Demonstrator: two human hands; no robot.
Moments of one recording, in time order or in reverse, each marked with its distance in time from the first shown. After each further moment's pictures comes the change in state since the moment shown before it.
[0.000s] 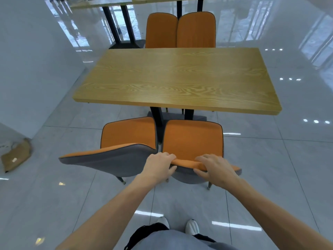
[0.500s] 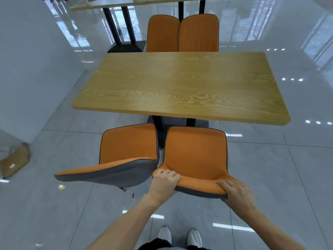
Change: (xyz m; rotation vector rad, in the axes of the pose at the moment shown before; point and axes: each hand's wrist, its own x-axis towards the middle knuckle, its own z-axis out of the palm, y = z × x) left_hand 0.029 -0.019 0.050 0.022 0.062 0.150; right_hand -0.016 0.063 0.051 -0.058 0.136 0.080
